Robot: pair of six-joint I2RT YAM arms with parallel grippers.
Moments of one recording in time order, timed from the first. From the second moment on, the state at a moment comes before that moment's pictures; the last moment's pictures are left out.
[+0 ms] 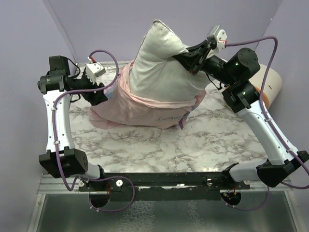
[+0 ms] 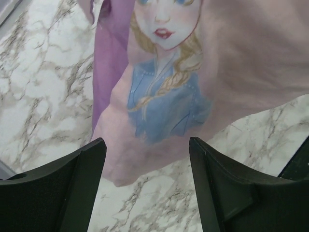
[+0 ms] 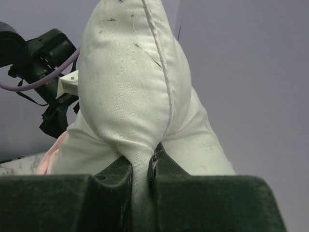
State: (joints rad) left arm 0.21 1.43 1.71 -1.26 0.78 0.88; right arm 0.53 1.34 1.62 0.06 -0.50 -0.03
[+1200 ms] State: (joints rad) left arm 0.17 1.14 1.14 -0.76 0.77 0.72; right arm 0.43 1.35 1.59 0.13 -0.42 0.16
